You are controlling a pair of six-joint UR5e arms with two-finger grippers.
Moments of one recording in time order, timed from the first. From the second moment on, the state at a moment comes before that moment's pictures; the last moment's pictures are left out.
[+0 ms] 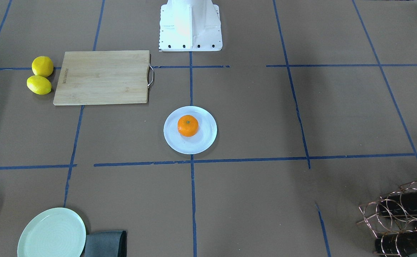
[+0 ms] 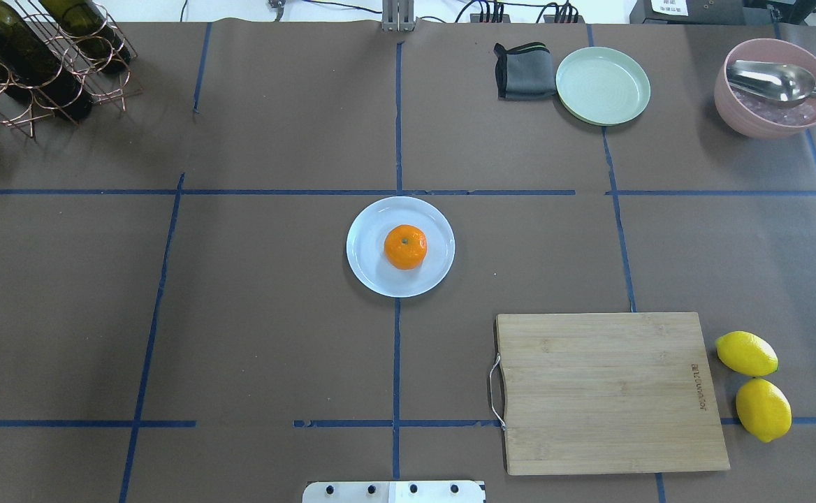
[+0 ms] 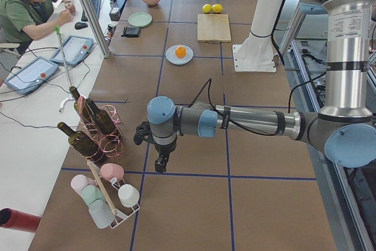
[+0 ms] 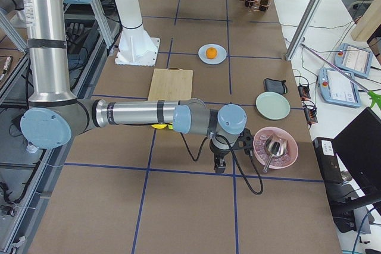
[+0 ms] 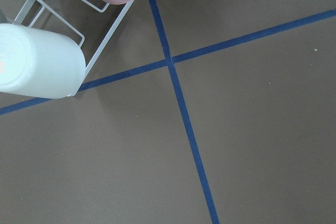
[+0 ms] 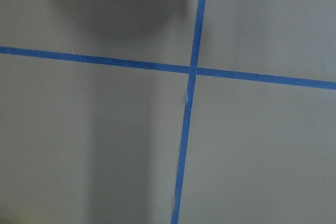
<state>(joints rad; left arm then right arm) -1.52 -1.50 -1.72 -1.58 -2.29 0.17 1.58 -1.55 1.62 -1.69 2.39 -0.14</state>
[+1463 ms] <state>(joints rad) -1.52 -1.50 -1.73 -1.58 -2.29 -0.05 1.58 -1.59 1.60 -1.53 2.38 0.01</state>
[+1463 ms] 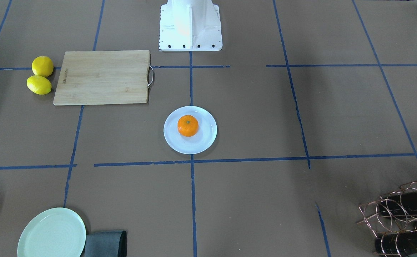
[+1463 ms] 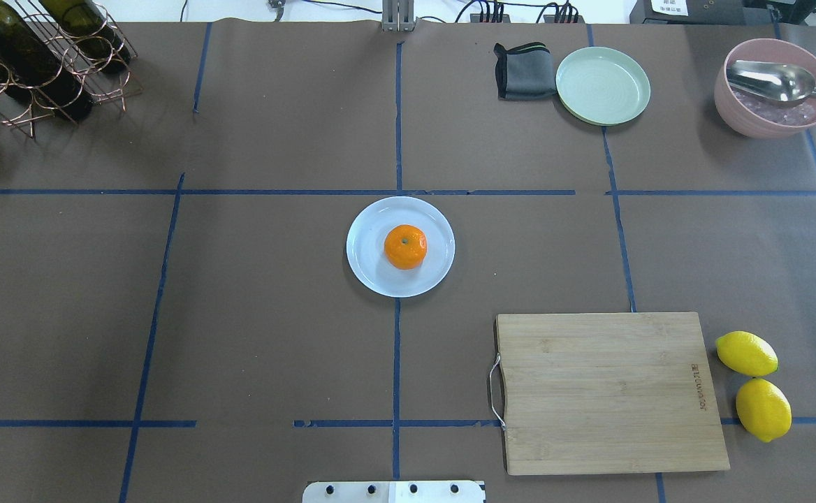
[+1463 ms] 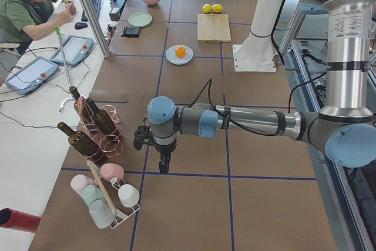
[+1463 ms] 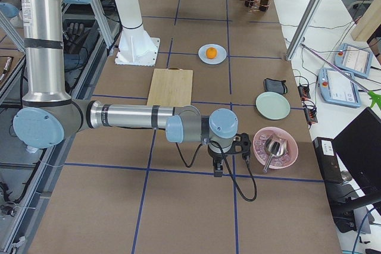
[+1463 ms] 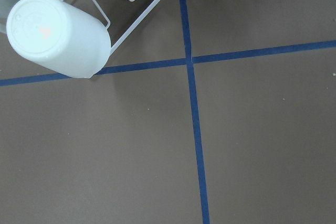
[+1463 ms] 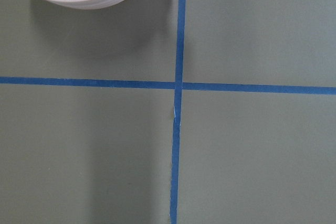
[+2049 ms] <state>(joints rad) -1.52 -1.50 -1.73 -1.59 -2.30 -0.05 1.58 -1.59 1.60 -1.52 2.38 0.01</state>
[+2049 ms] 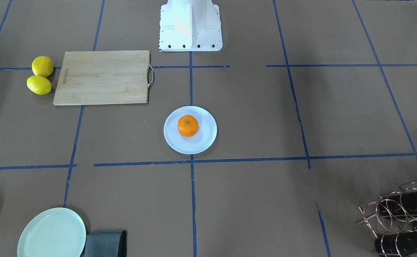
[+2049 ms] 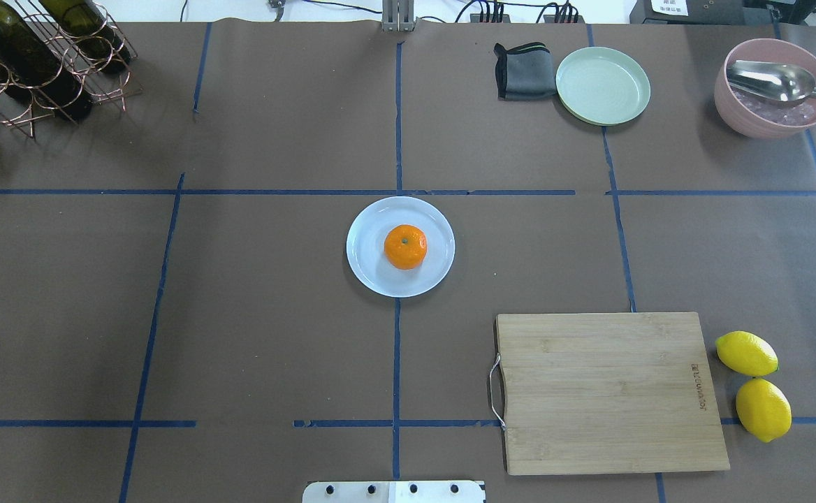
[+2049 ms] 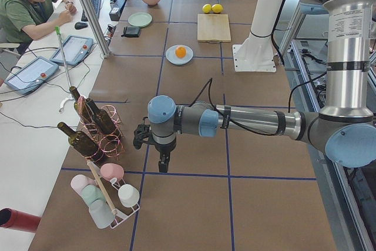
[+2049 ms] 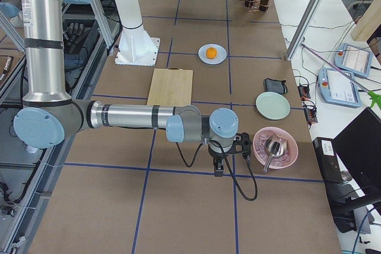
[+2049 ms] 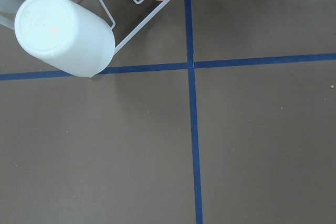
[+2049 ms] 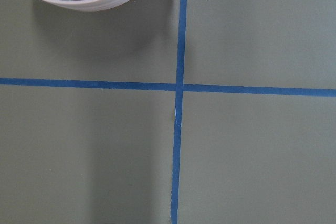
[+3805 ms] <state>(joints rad) -1.53 -1.50 -1.72 -1.61 -2.30 -0.04 1.58 -1.58 1.60 -1.52 2.38 0.02</state>
